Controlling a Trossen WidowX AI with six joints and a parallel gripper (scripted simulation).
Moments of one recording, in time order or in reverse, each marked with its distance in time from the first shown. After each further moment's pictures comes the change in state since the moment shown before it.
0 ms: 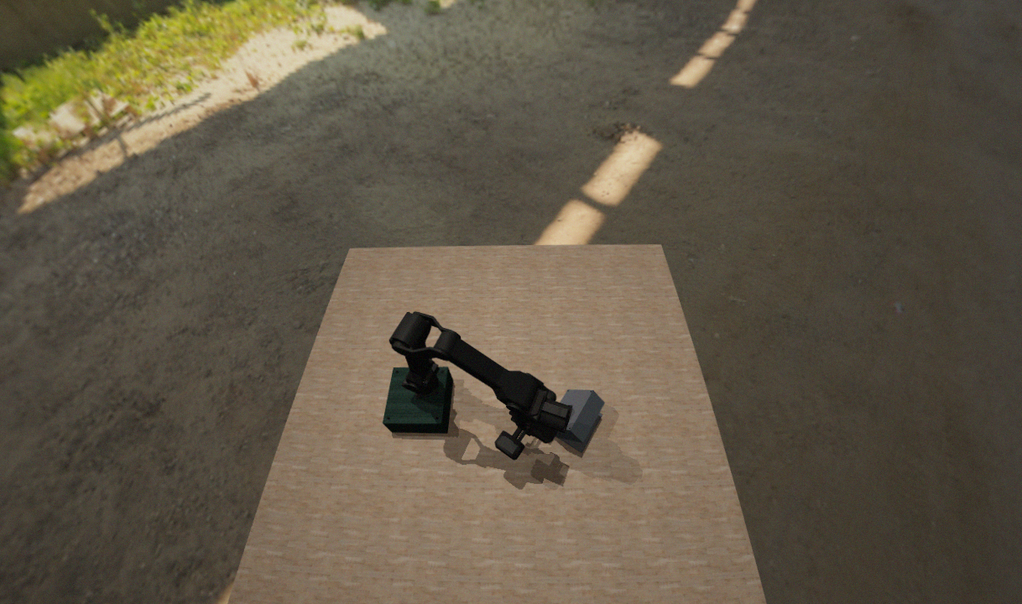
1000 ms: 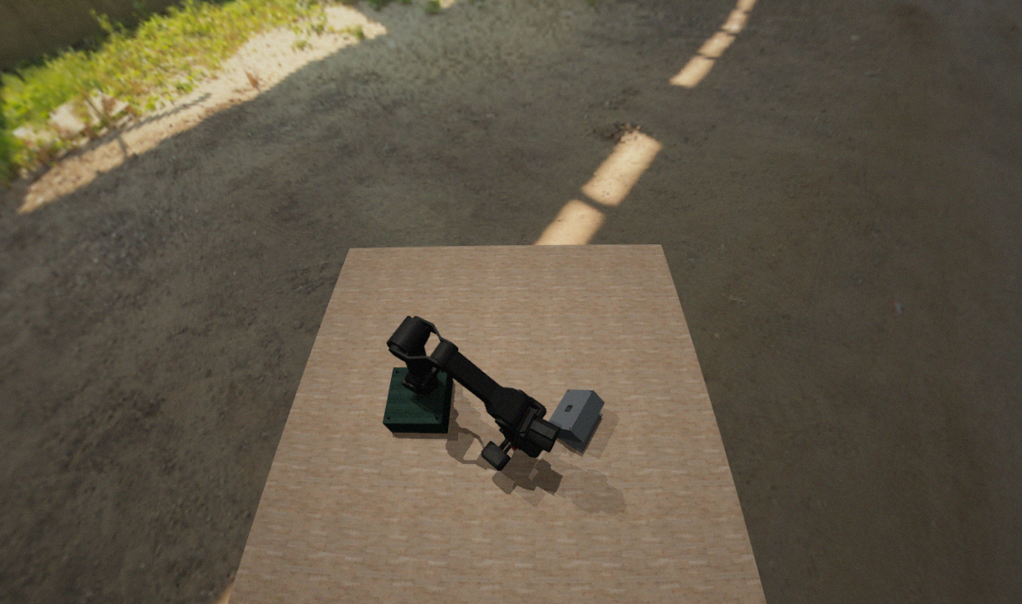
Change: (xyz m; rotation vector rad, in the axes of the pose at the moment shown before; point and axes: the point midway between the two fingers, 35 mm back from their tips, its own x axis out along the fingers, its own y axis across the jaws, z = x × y) arm 0.019 -0.037 -0.015 0.074 0.060 -0.015
